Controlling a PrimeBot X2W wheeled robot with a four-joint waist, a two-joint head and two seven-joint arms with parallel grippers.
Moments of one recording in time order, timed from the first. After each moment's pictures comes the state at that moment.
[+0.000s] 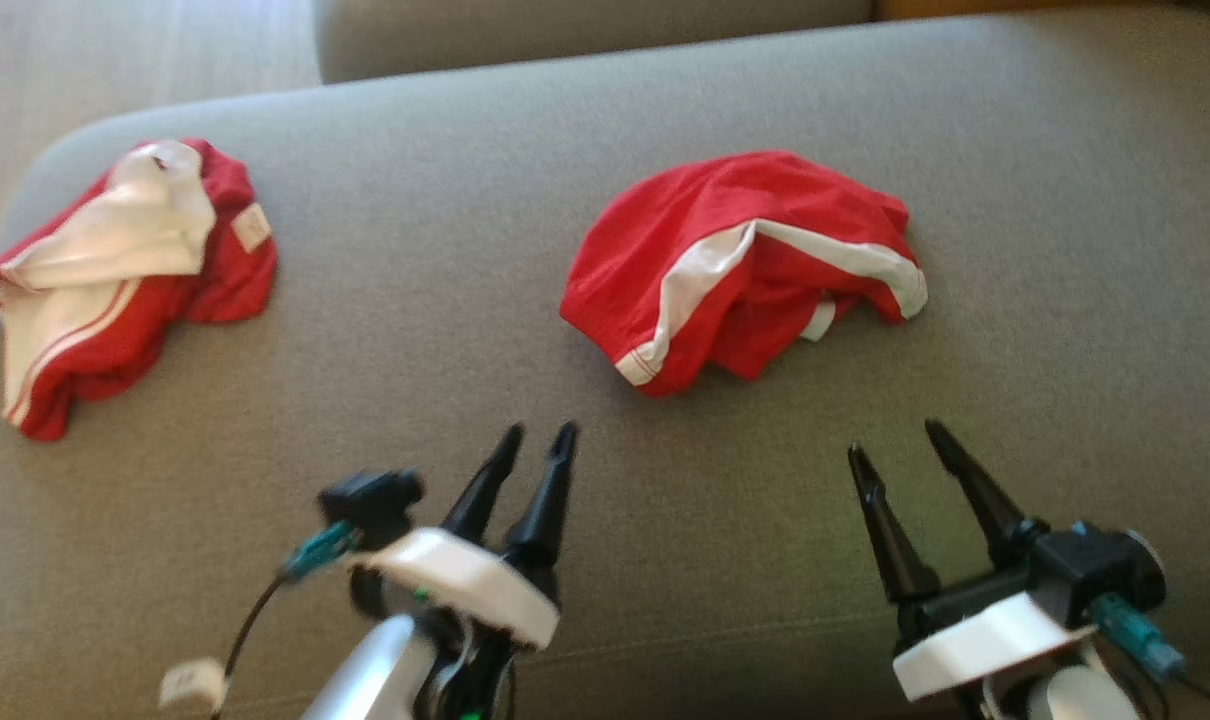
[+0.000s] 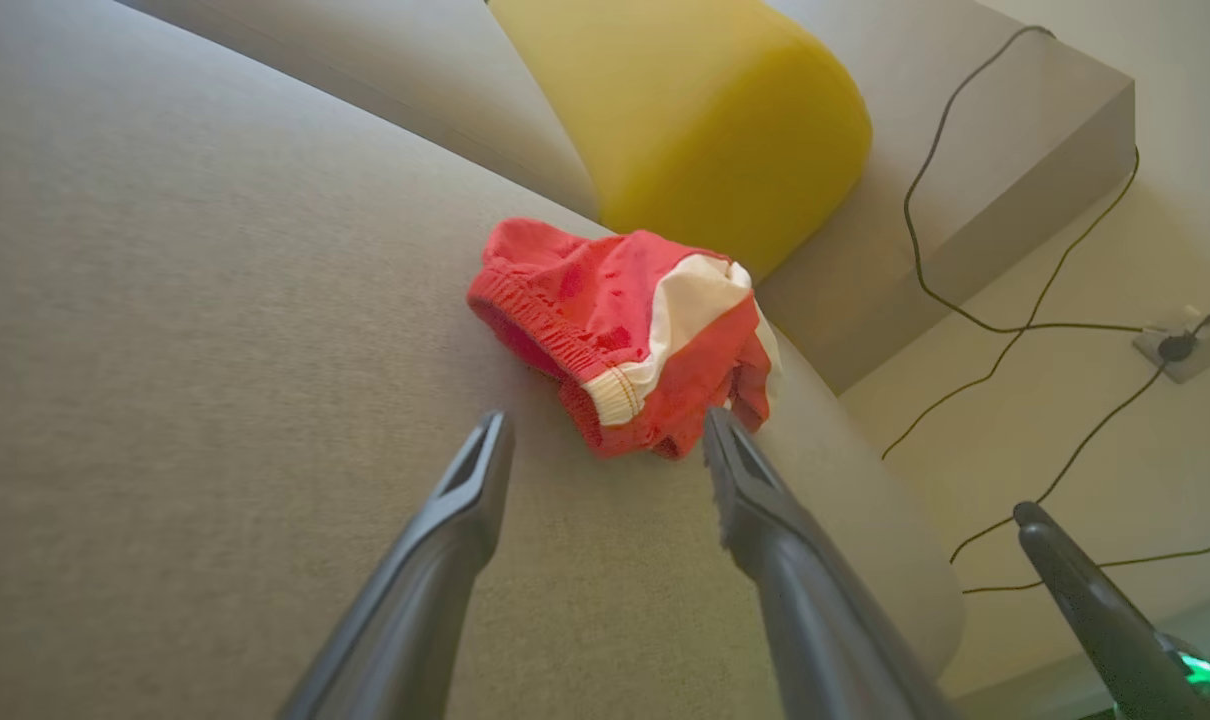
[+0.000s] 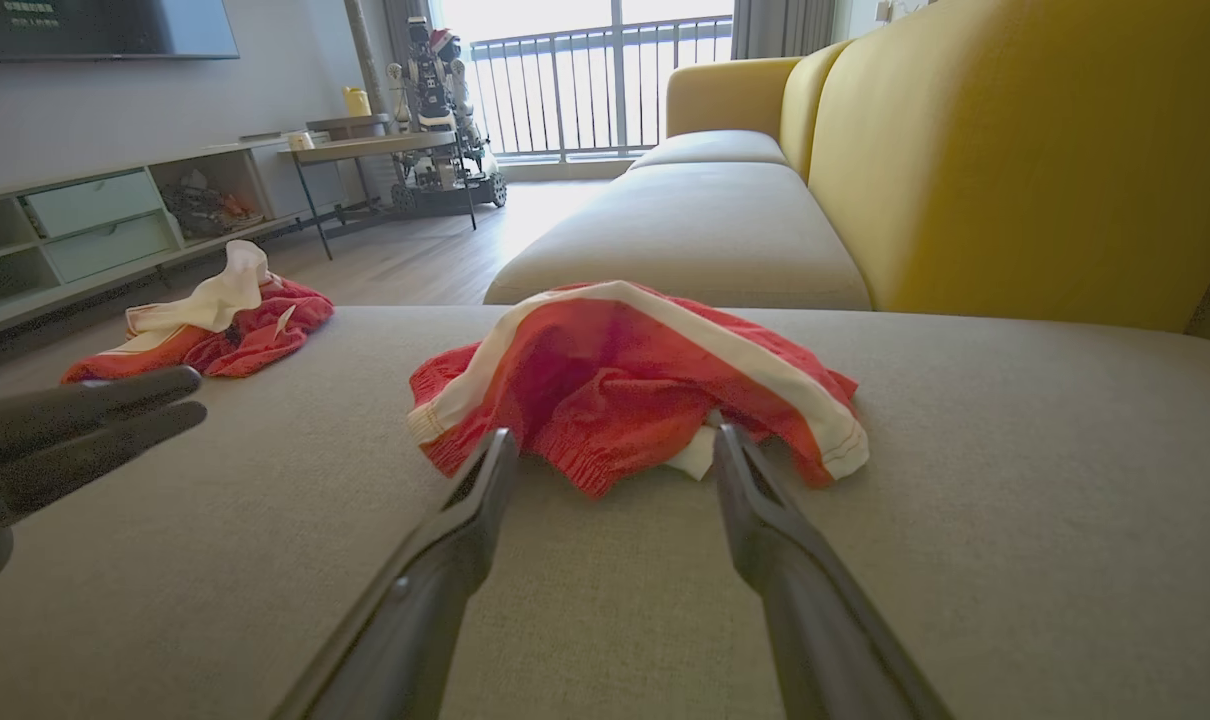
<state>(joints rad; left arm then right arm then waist) -0.16 0.05 -0.53 0.34 -0.76 -0.10 -0.25 0.07 -0.04 0.06 0.06 0.07 0.13 -0.25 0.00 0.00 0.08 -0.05</state>
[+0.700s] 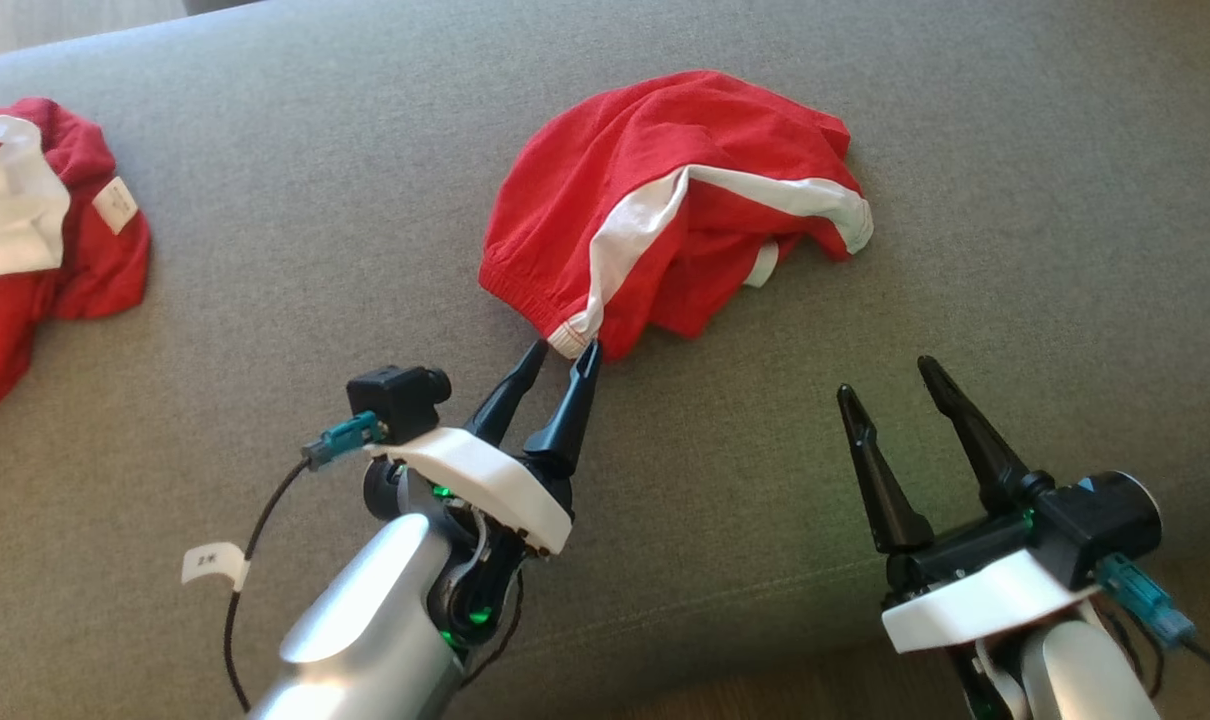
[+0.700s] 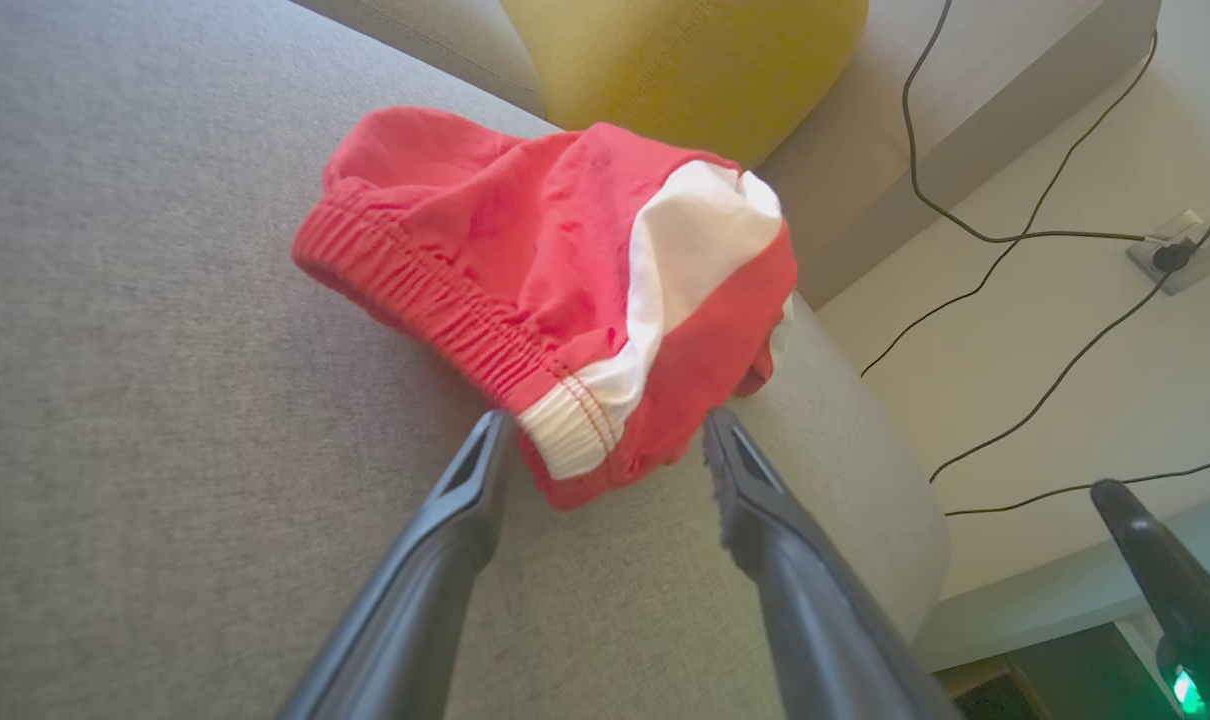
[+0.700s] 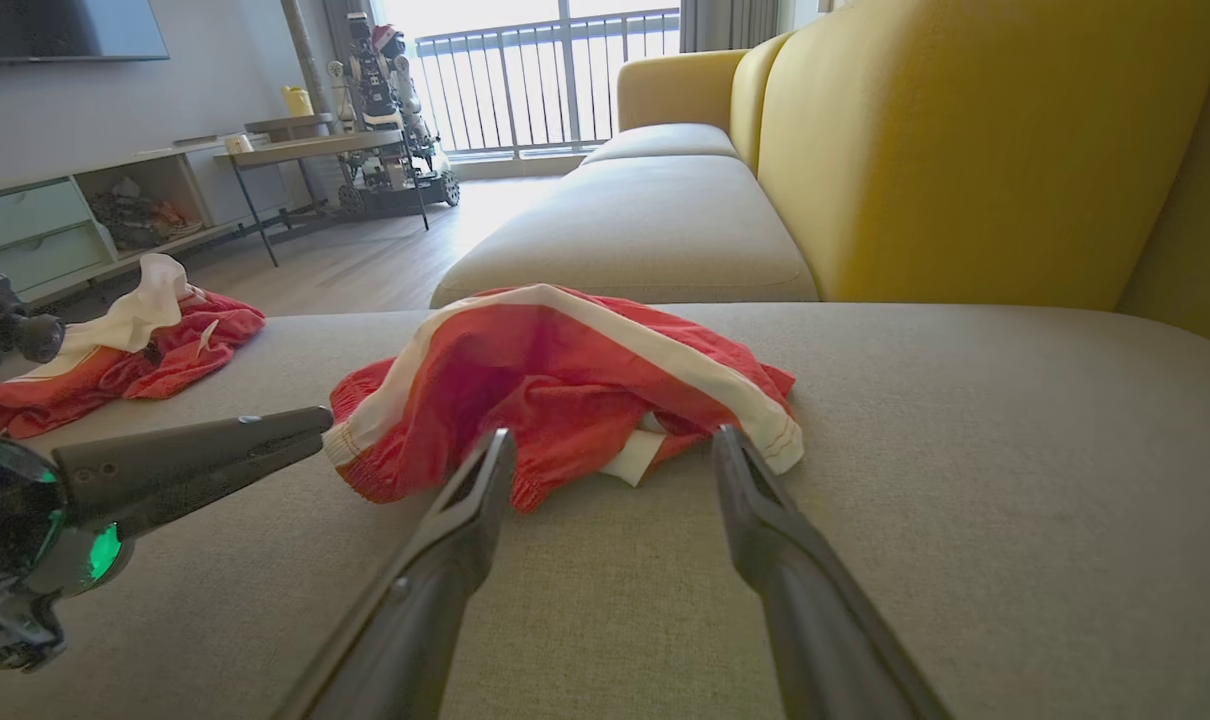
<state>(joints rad) -0.44 0.05 -0.67 0.56 -0.85 -0.12 -0.25 -0.01 -0.04 0.09 0.01 0.09 0.13 -0.25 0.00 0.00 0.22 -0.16</state>
